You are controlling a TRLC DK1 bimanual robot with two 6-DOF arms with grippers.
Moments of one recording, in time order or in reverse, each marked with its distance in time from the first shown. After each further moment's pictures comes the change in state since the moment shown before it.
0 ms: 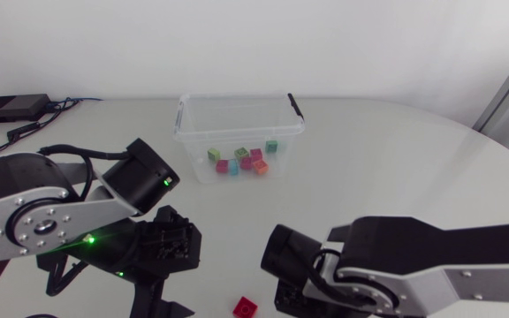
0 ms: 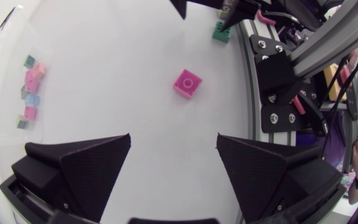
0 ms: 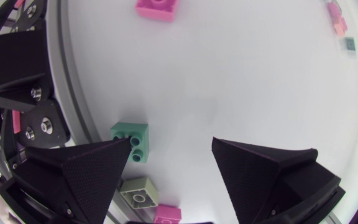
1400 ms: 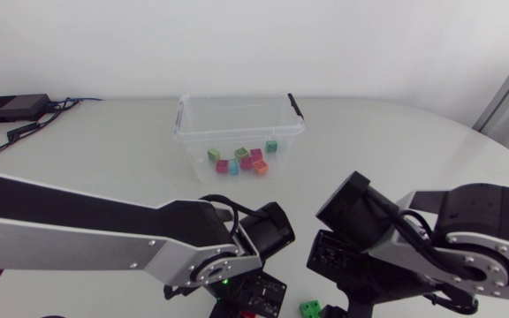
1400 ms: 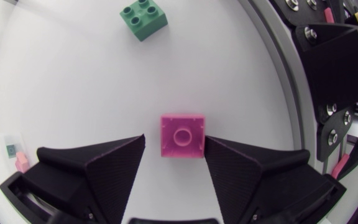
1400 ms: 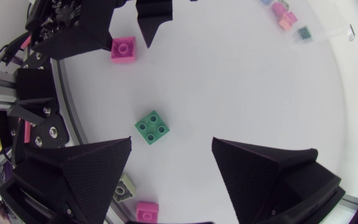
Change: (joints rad) left arm -0.301 0.509 0.174 0.219 -0.211 0.163; right arm -0.148 -0.306 -0.029 -0.018 0.003 -0.032
